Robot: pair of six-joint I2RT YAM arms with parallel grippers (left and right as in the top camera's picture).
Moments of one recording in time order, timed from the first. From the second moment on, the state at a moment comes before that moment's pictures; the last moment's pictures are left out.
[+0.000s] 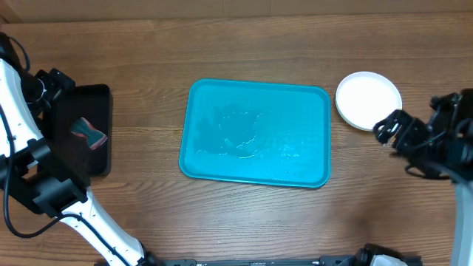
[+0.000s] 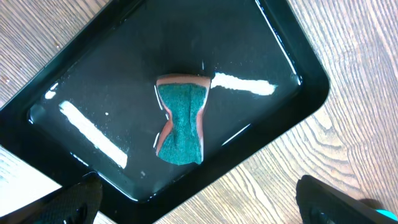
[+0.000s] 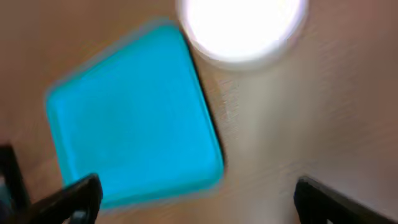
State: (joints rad) left arm 0.54 2.22 2.22 -1.46 0.07 -0.46; right arm -0.26 1.13 1.31 -1.28 -0.29 0.31
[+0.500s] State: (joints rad) left arm 0.54 2.22 2.22 -1.46 0.07 -0.46; right arm 0.13 0.39 0.67 -0.67 -0.15 0.30
